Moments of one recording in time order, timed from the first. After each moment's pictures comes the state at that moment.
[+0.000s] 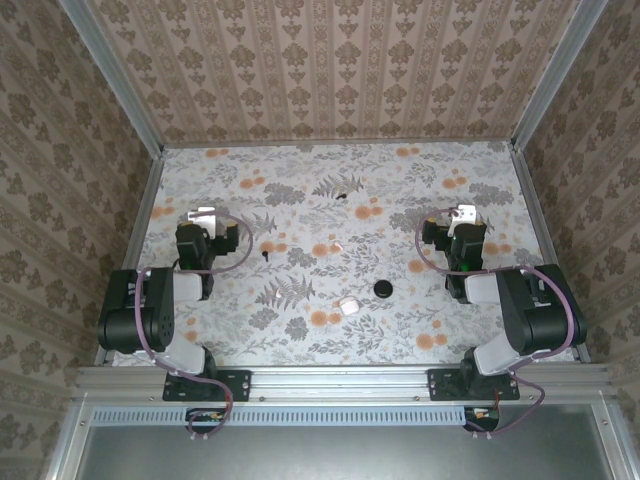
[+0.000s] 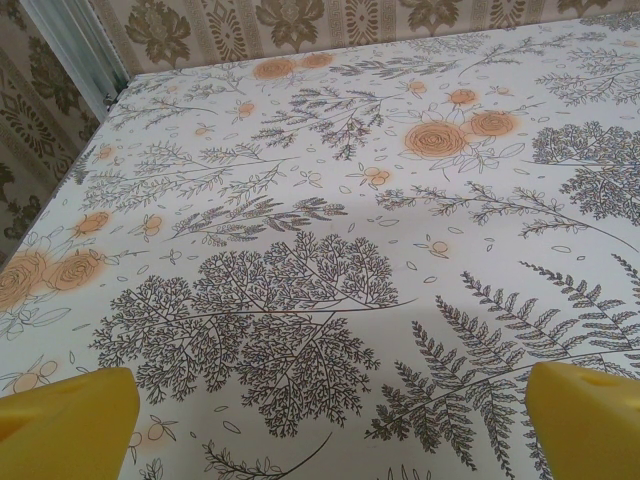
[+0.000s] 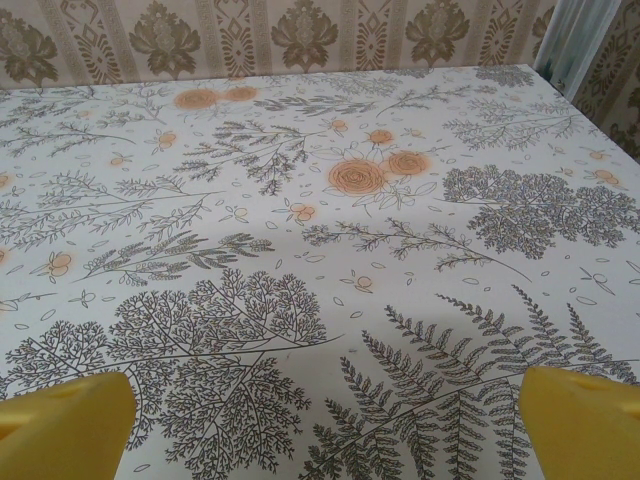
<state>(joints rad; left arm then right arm) -0.02 1.54 0.41 0.76 -0.02 0.11 0.04 1.53 0.38 0.80 0.23 0.06</state>
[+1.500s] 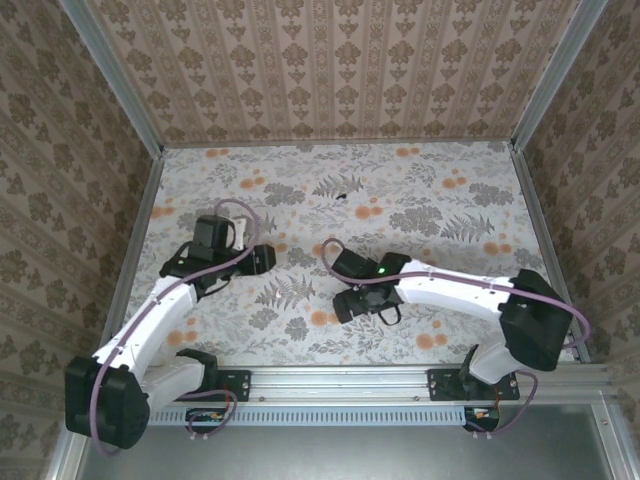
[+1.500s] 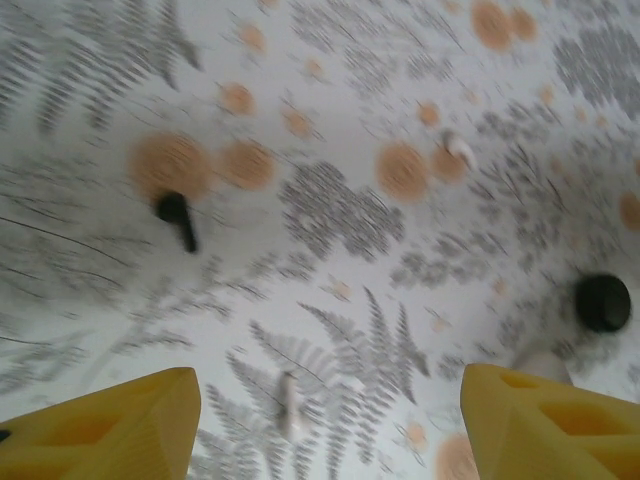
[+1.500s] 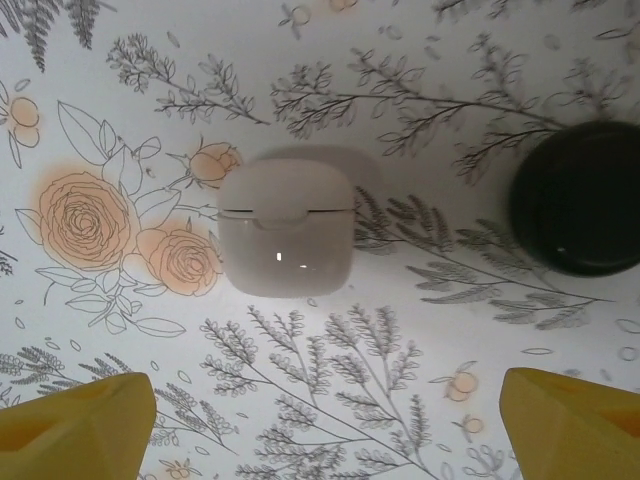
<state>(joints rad) -0.36 1.04 0.70 -0.51 0.30 -0.34 0.95 1.54 1.03 -0.84 0.10 0.64</state>
